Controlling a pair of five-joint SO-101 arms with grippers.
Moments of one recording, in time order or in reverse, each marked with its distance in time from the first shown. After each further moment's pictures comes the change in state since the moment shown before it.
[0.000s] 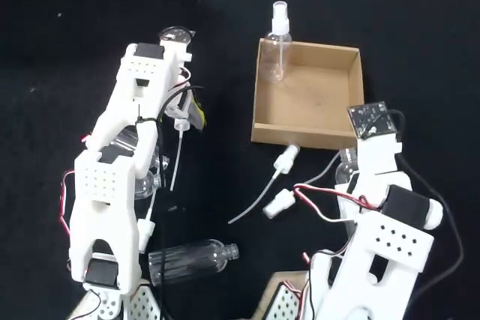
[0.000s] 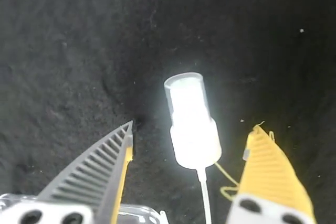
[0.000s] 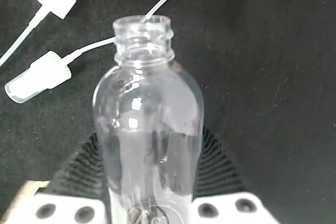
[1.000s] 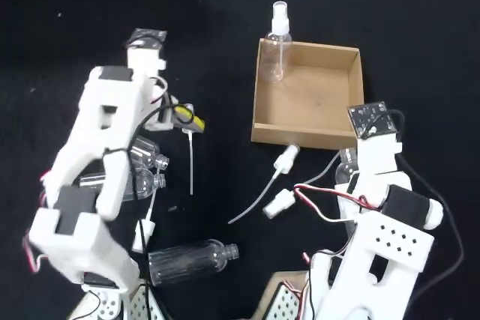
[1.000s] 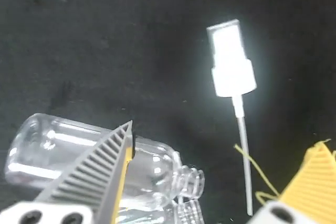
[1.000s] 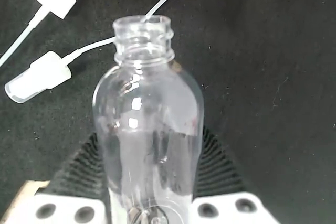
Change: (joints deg) left arm -3.5 -32.4 36.8 -12.9 2.3; right arm 0.0 0.0 0.0 0.0 0.0
